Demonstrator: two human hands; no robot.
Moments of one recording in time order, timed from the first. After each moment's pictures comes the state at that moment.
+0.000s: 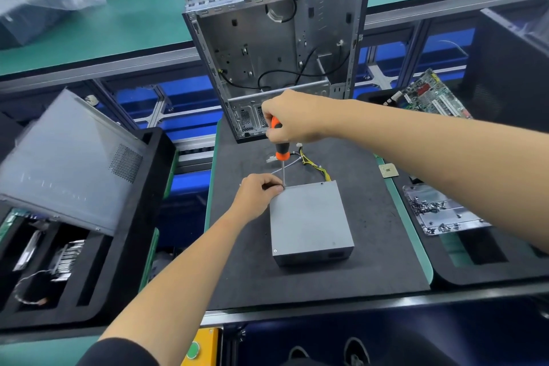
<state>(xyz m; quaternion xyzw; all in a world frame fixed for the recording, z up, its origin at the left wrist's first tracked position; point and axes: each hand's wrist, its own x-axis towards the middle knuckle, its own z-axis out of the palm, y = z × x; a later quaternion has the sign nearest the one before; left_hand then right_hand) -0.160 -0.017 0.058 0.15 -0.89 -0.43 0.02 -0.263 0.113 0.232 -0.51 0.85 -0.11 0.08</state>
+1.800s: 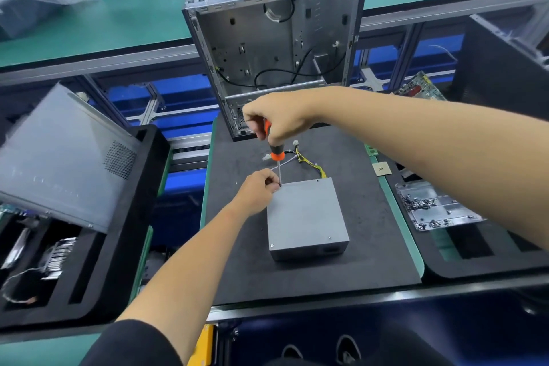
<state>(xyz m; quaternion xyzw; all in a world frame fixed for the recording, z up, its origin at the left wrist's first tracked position) -0.172 -0.015 0.047 0.17 -0.90 -0.40 -0.02 -0.255 0.098 0.253 -0.54 0.80 -0.11 0.24</state>
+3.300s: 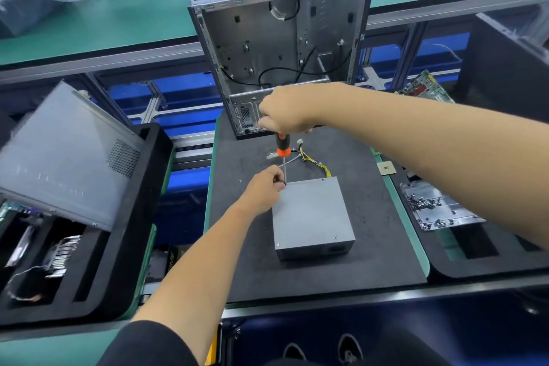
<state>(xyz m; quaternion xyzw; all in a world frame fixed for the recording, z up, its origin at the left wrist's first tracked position) -0.172 -0.013 0.048 0.15 -0.91 -0.39 -0.03 -0.256 0.086 0.249 -0.52 0.84 0.09 0.11</state>
